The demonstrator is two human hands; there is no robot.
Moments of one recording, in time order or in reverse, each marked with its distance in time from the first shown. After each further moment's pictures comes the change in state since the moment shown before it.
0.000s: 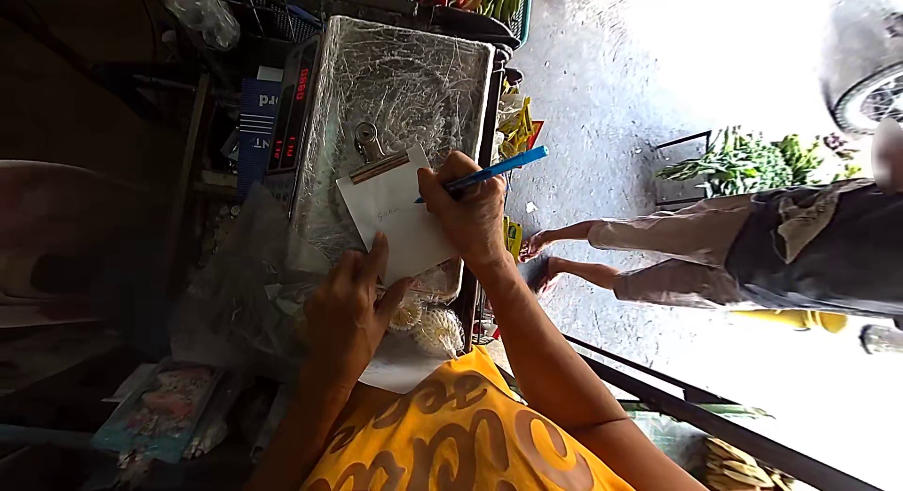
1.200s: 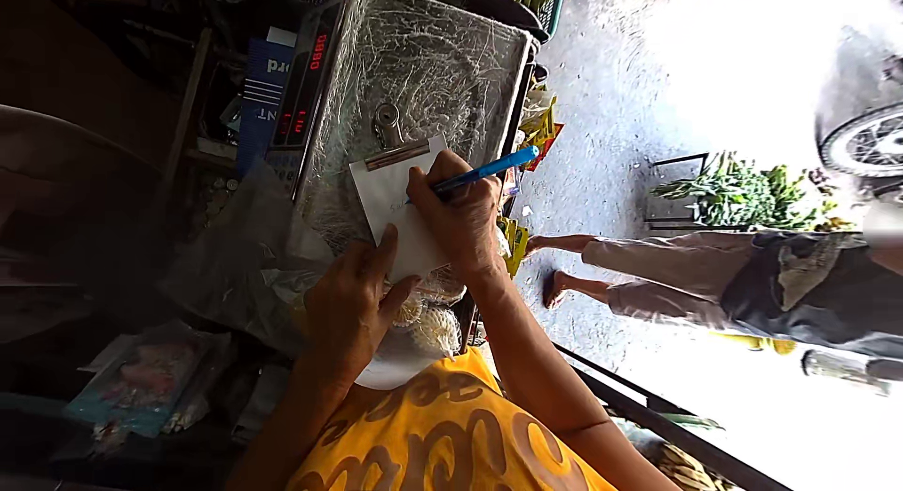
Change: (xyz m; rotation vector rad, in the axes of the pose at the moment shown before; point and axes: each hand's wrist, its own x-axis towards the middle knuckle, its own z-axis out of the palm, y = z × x) left_hand 0.000 0.003 -0.003 -0.064 -0.029 -0.049; right_hand 0.001 -0.011 0.019 -0.055 -0.067 -0.054
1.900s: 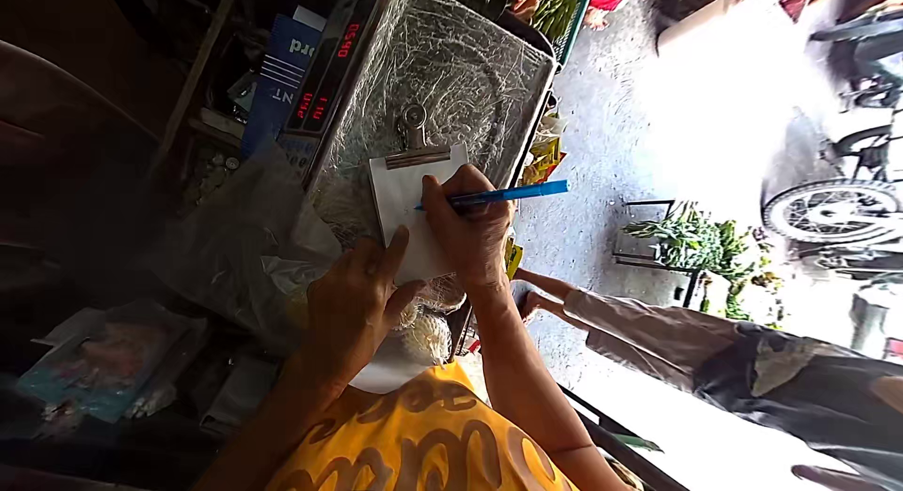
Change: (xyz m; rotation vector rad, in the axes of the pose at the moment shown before) left_hand 0.002 0.002 -0.002 0.007 -0.003 -0.004; right_hand 0.003 -0.003 0.002 0.027 -0.027 0.054
